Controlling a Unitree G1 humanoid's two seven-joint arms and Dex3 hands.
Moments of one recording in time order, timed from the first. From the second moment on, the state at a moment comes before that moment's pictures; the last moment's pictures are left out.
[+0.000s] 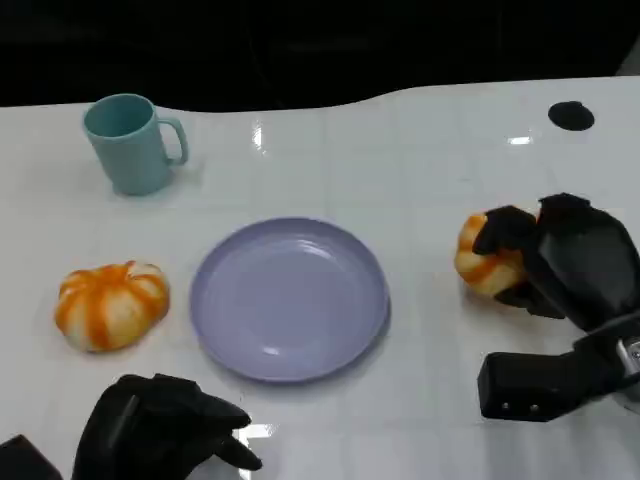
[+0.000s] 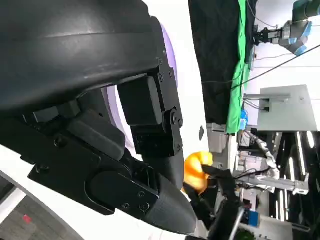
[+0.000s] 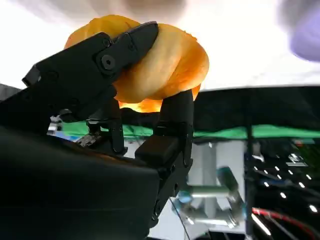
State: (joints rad) left arm 0.08 -0.01 0.08 0.42 -0.32 -0.48 -0.57; right arm -0.55 -0.36 0.49 0.79 -0.84 -0.35 -0.73
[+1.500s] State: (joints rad) left arm 0.07 -0.01 0.08 0.43 -0.32 -0.48 -0.57; right arm -0.55 -0.07 0.52 0.64 -0.75 -0.40 -0.37
